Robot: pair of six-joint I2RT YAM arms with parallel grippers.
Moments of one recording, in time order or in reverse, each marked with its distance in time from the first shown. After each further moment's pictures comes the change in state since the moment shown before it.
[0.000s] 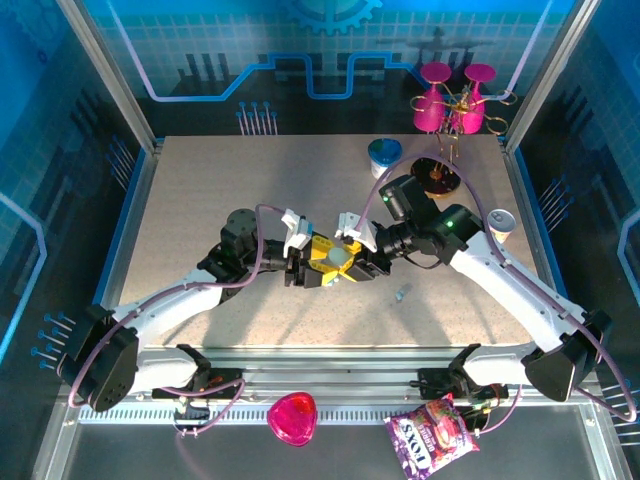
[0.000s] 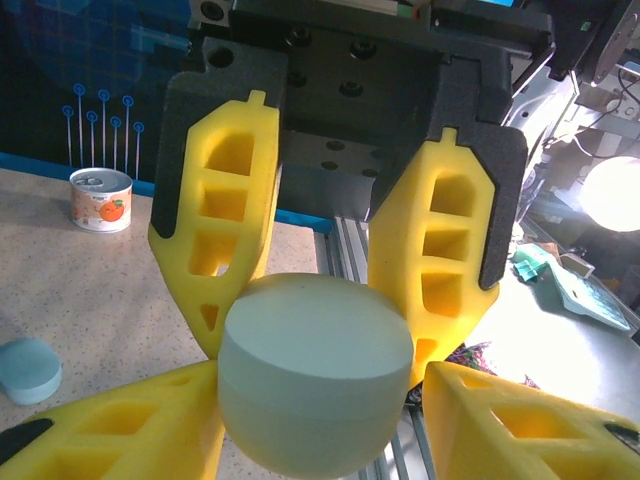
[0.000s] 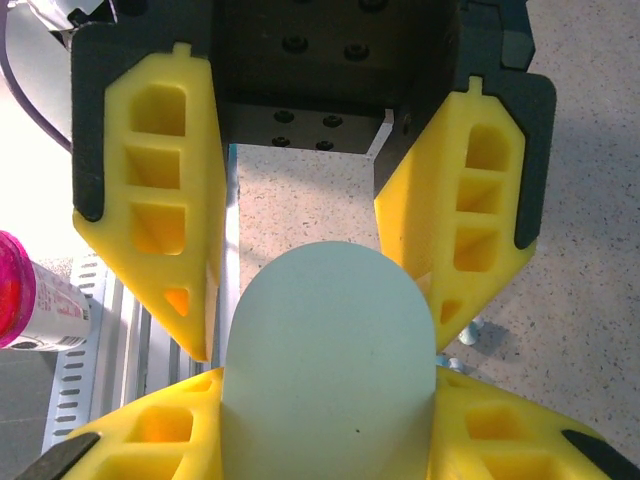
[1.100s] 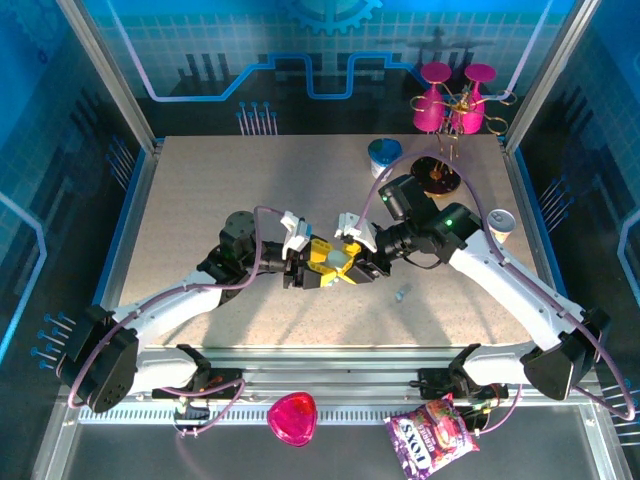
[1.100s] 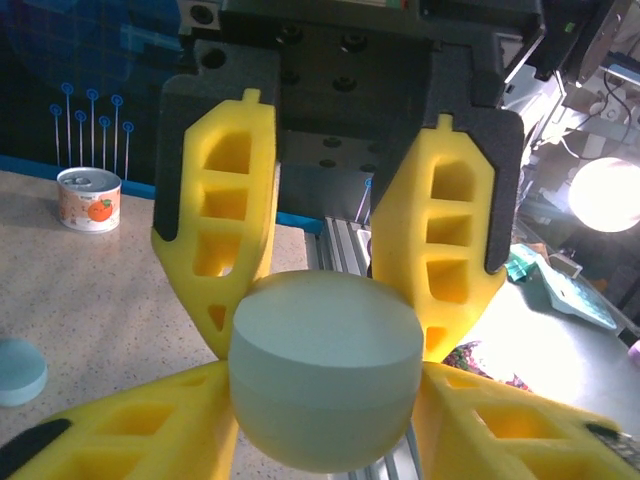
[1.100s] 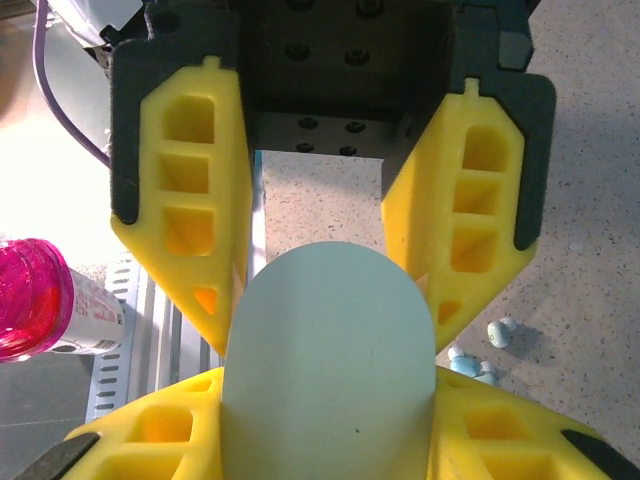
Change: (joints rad) left arm -0.002 -0.006 -0.019 0.031 0.016 -0.026; right arm -0.003 0.009 0.008 -0.023 -0.046 0.026
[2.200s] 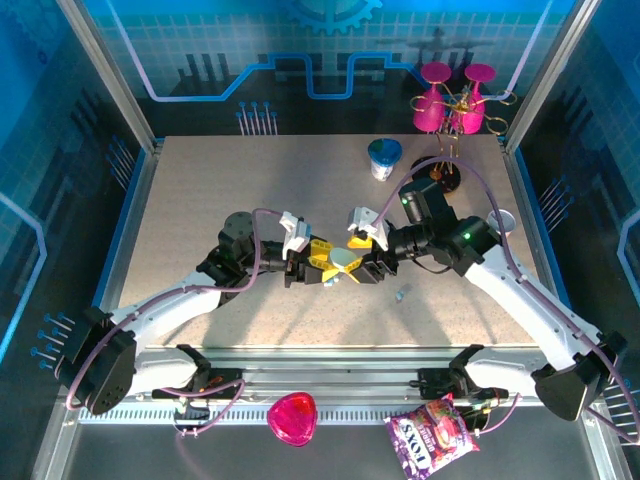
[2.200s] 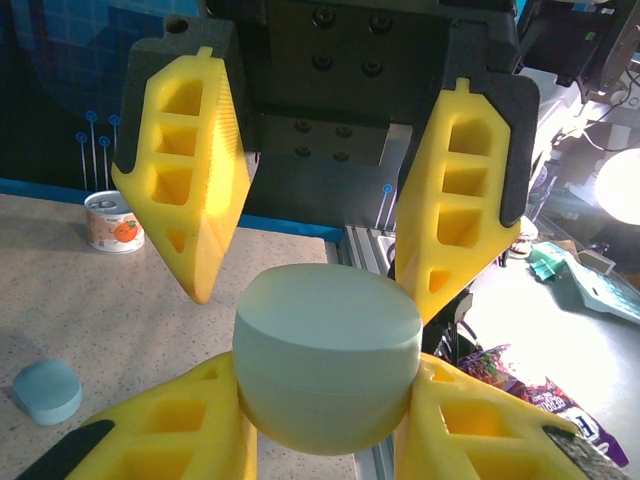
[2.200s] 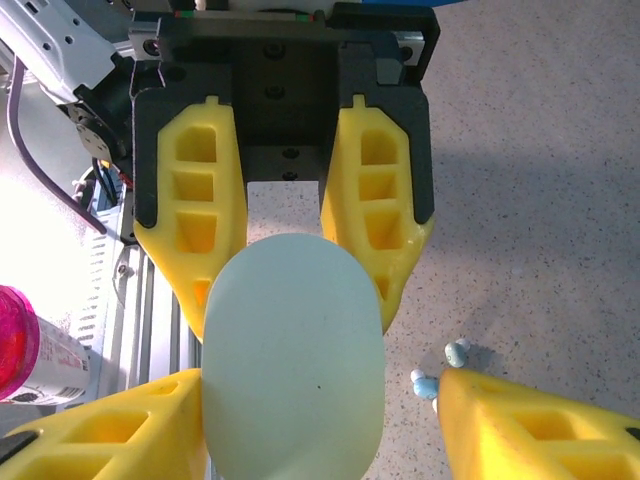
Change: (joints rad) left arm -0.008 -0.013 0.000 0.010 -0.043 0.056; right arm -0.059 -0.122 -0.115 0.159 -0.010 0.077
